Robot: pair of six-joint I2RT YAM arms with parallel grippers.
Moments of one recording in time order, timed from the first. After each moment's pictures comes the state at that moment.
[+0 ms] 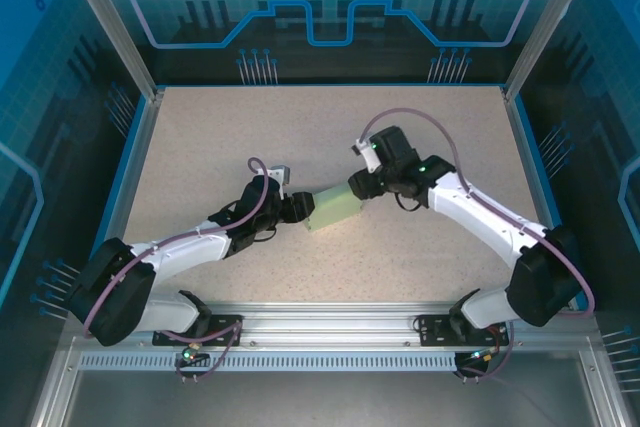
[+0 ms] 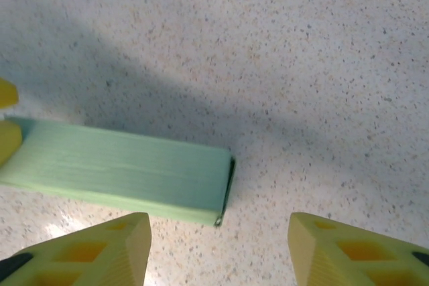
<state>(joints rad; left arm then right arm) -0.59 1.32 0.57 0.13 0.04 -0.67 0.55 1.44 1.15 -0.61 -0.04 0.06</state>
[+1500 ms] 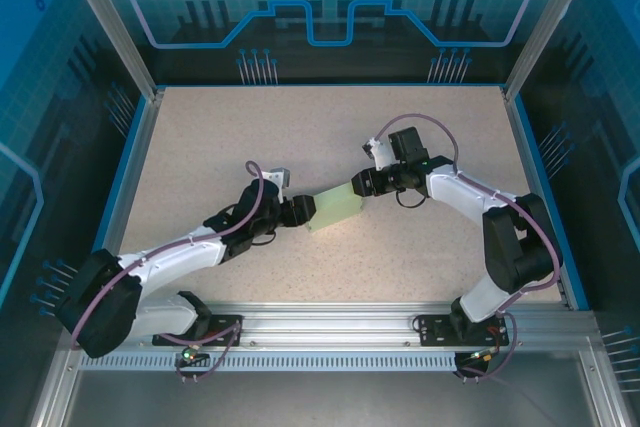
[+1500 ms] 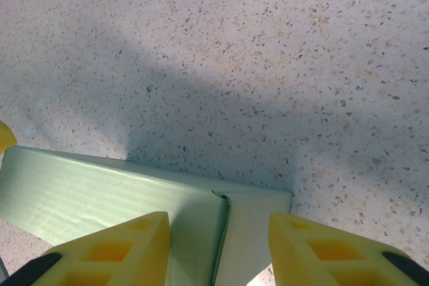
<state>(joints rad) -0.63 1.24 0.57 0.08 0.04 -0.72 0.37 1.61 1.02 -0.35 -0.48 0.14</state>
